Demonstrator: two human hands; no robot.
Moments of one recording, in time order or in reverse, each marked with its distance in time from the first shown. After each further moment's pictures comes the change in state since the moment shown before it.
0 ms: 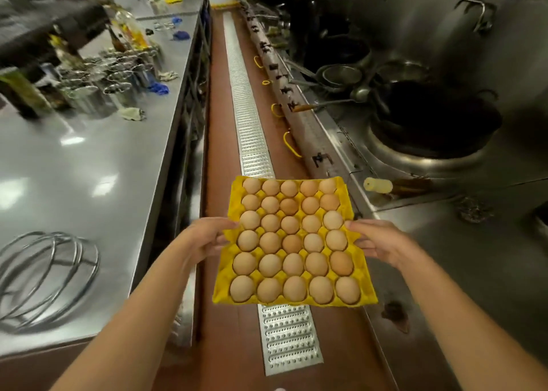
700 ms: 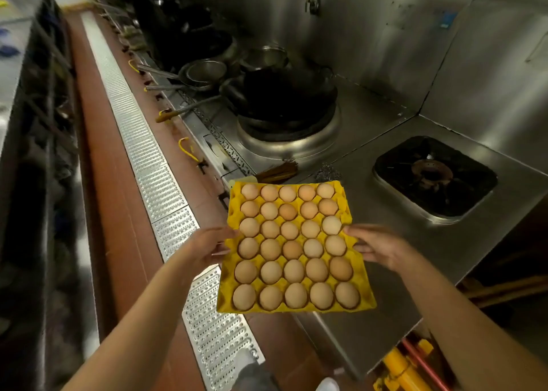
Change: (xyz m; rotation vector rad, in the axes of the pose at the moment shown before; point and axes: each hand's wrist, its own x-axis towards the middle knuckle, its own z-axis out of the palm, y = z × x) left_hand 0.068 0.023 0.337 0.183 -0.262 0.005; right_hand -0.034 0.097 -0.306 0.179 0.302 0.107
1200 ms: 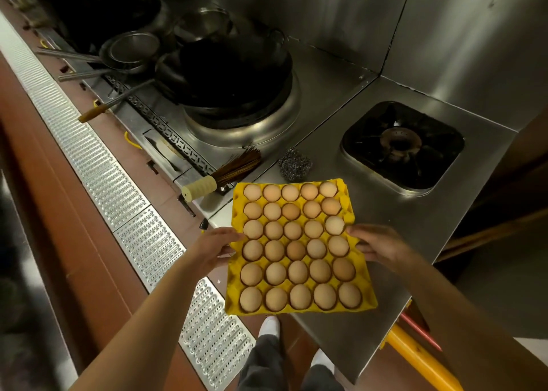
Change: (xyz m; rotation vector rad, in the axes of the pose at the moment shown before) left_hand 0.110 0.000 0.069 0.117 -0.177 -0.118; right_hand 0.043 0.043 -0.055 0.124 0.194 0.087
